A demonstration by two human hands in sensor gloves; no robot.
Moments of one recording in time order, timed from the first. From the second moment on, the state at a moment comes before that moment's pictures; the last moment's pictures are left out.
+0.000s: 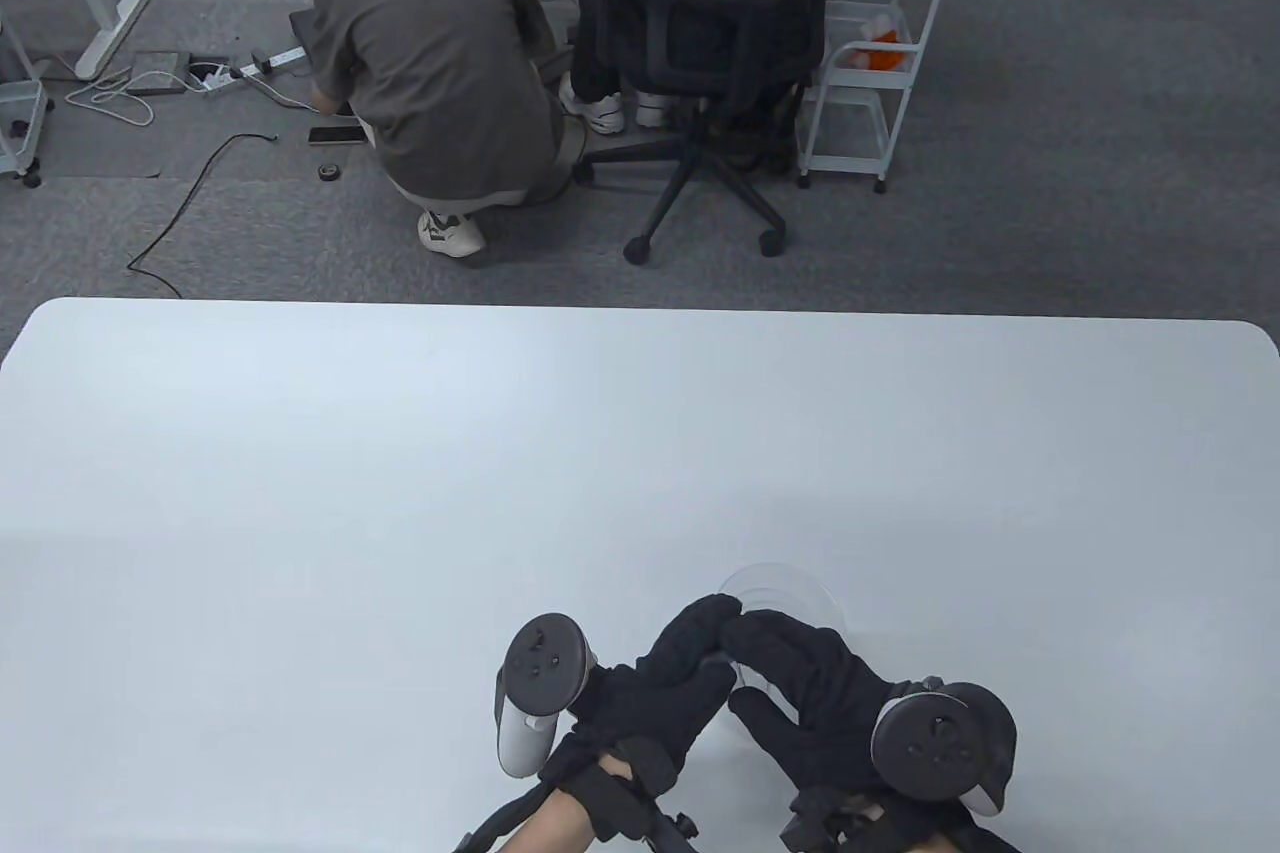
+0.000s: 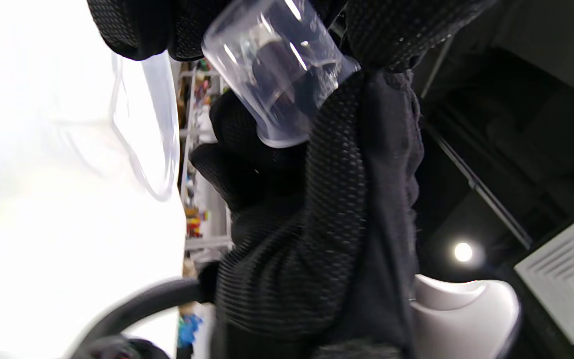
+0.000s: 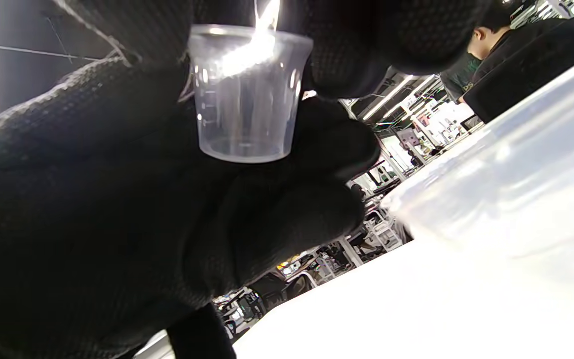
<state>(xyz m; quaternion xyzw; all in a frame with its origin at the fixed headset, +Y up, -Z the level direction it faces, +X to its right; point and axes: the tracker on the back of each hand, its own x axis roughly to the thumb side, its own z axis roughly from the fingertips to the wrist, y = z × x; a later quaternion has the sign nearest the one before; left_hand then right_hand) -0.052 -0.678 -0.255 -0.09 -0.26 0.65 0.71 0.158 -0.642 -0.236 0.28 -0.13 0.87 0.38</state>
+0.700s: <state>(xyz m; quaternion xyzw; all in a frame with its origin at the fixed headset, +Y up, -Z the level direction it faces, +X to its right) -0.075 -0.692 -0.260 0.06 -0.21 0.35 0.91 0.156 -0.648 -0.267 0.16 -0.10 0.98 0.11</state>
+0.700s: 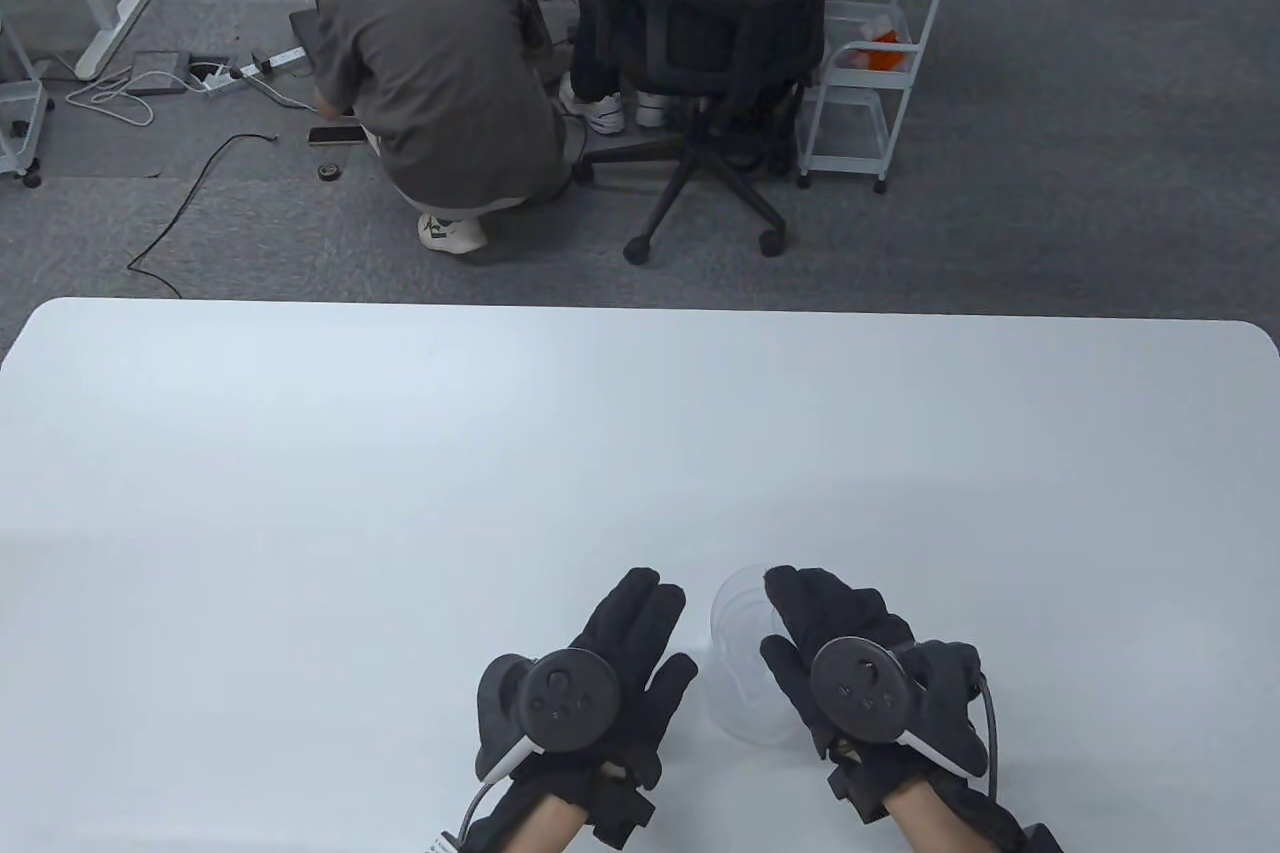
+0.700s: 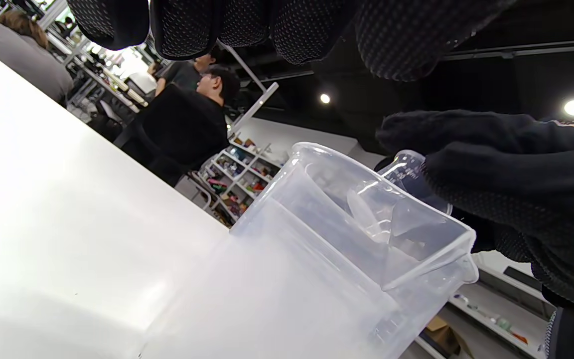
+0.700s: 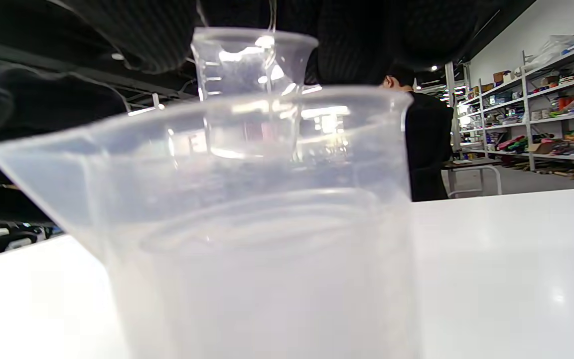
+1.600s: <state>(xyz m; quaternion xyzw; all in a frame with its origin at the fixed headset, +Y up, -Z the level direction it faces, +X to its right) -0.097 -0.702 -0.269 0.04 -0.19 0.35 0.92 0.250 -0.685 -0.250 0.14 -0.11 0.93 0.31</state>
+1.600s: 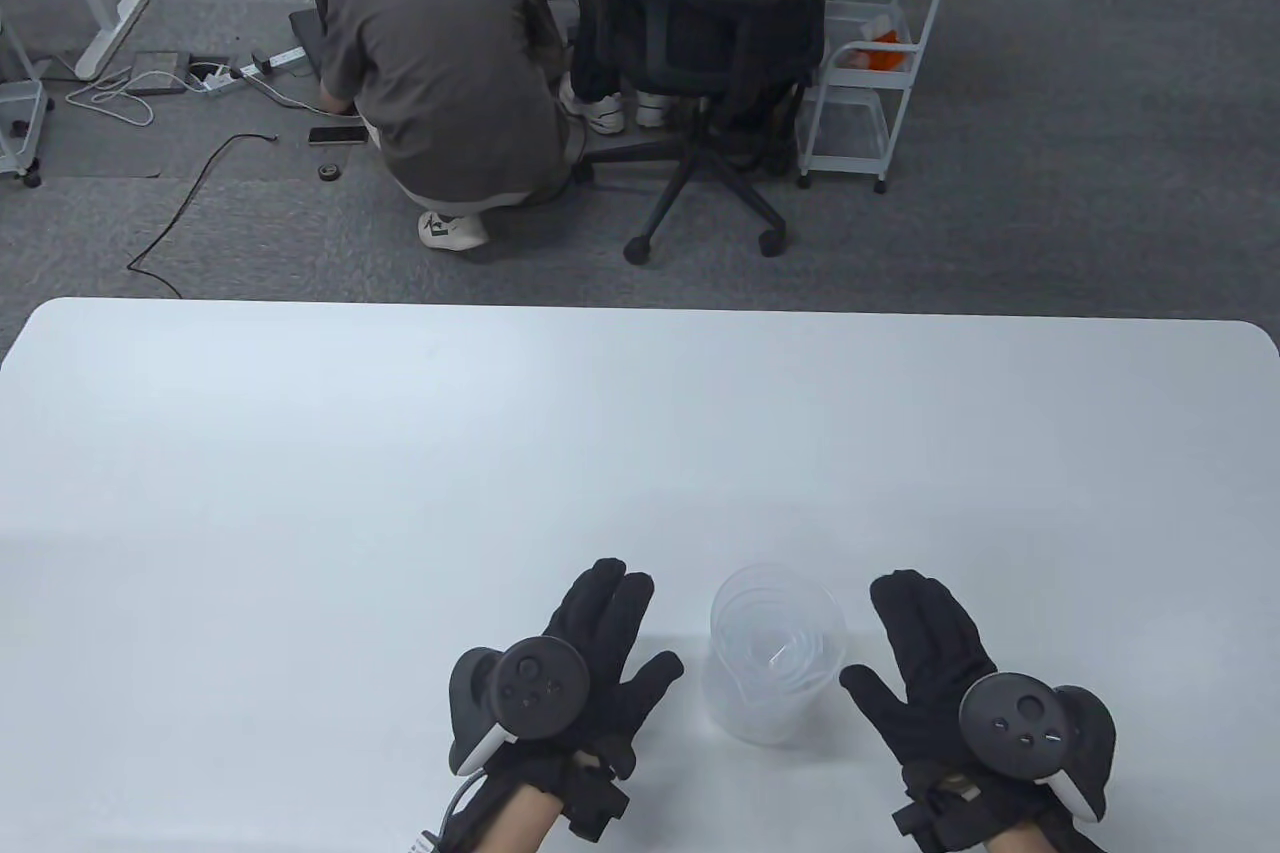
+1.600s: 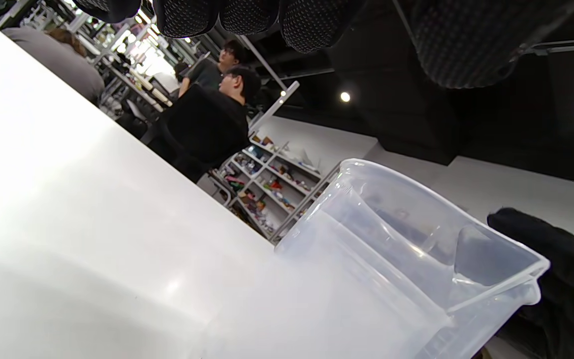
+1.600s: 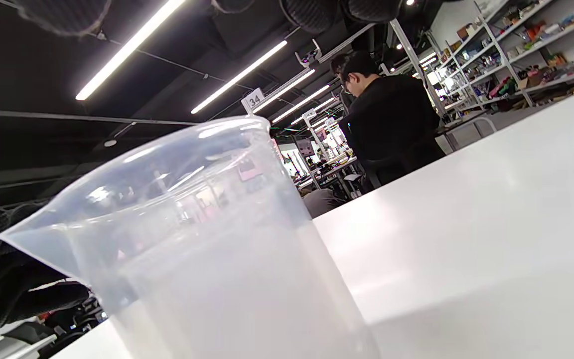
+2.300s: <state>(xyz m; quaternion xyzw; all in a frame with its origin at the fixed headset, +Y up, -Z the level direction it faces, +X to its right) -0.105 -0.711 -0.271 0.04 -0.17 0.34 0.92 0.262 -0.708 -0.243 0.13 -0.11 0.92 0.34</state>
